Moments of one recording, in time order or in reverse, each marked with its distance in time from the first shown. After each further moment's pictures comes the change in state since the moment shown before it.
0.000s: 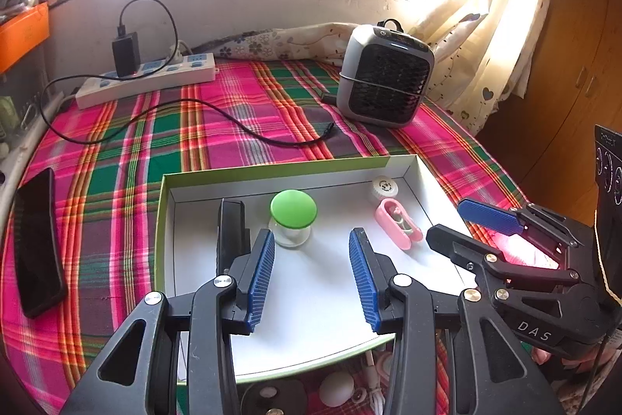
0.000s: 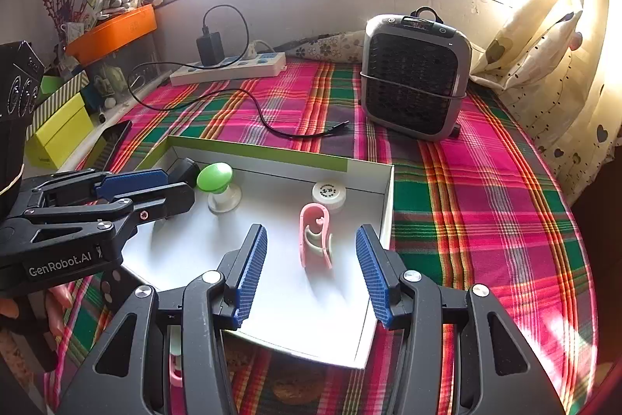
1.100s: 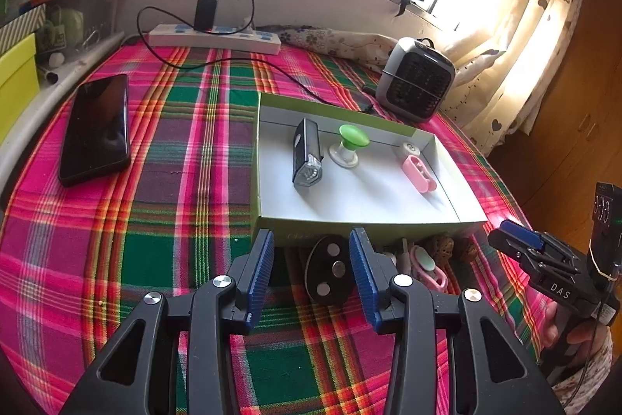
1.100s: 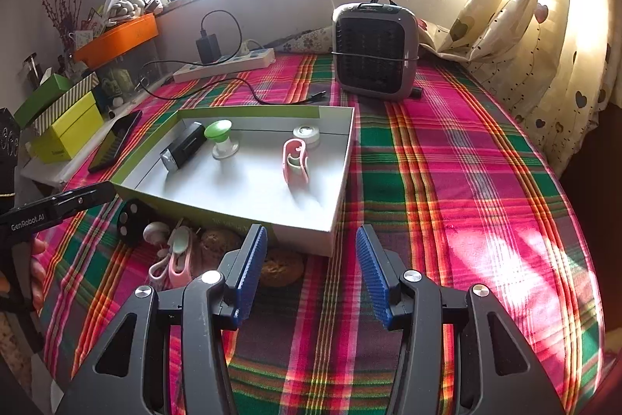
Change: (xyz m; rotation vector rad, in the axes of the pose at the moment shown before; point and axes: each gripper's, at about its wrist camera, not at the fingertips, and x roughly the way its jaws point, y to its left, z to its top) left arm -0.056 0.046 -0.084 -0.186 -0.044 0.000; right arm -0.047 -0.019 -0.063 0.054 -0.011 0.003
